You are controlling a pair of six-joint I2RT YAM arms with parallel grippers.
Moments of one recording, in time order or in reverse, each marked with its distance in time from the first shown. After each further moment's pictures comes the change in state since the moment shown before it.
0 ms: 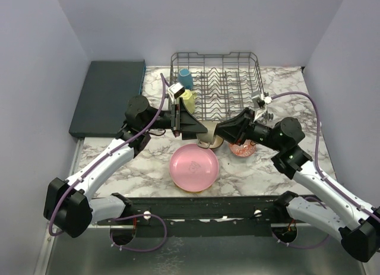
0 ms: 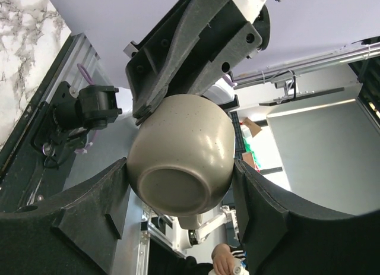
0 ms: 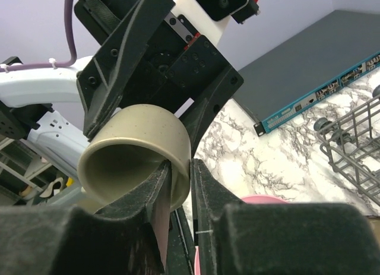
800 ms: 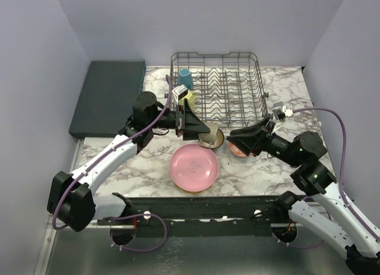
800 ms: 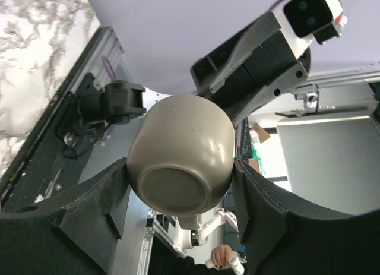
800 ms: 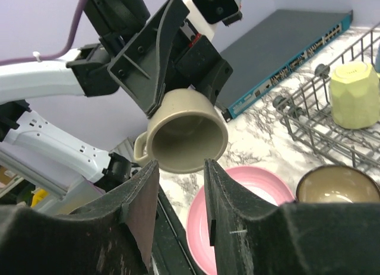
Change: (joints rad) left arm 0.000 0.049 0.012 -0.114 -0.007 0.084; right arm 0.001 -0.286 0.004 -0.351 0.169 -0.077
